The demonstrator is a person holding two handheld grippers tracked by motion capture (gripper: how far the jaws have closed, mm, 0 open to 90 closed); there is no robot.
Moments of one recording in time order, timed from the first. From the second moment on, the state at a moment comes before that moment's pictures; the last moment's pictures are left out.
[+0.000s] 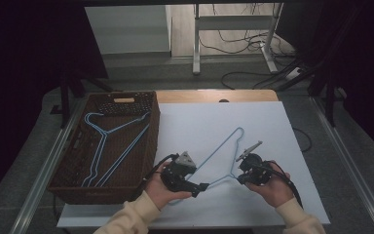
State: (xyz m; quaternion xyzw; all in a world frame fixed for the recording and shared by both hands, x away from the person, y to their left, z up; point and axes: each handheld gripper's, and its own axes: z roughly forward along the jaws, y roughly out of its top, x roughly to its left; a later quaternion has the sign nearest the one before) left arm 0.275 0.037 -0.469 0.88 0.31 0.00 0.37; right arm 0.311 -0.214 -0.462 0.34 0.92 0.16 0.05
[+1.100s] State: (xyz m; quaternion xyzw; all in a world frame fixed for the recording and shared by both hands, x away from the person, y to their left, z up) left arm 0.301 -0.001 -0.515 0.89 0.31 -0.02 0.33; right arm 0.307 -0.210 -0.446 0.32 0.92 0.20 0.07
